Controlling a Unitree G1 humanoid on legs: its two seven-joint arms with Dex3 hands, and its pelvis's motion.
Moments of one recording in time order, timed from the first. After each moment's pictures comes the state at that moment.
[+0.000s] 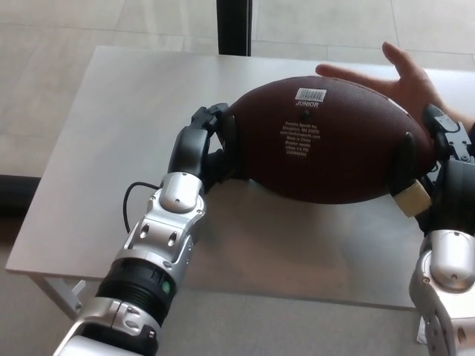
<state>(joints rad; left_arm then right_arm) -0.65 -0.02 -0.13 0.77 0.00 0.17 0.13 -0.18 -0.02 0.00 0.01 0.00 0.21 -0.35</state>
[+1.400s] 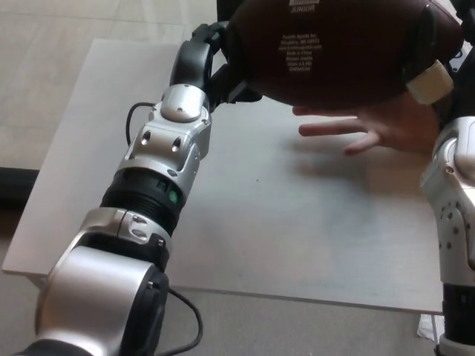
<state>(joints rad) -1.01 0.00 -0.01 0.96 -0.04 0.25 0.11 -0.53 -0.01 -0.13 -0.07 0.05 0.41 -0.36</state>
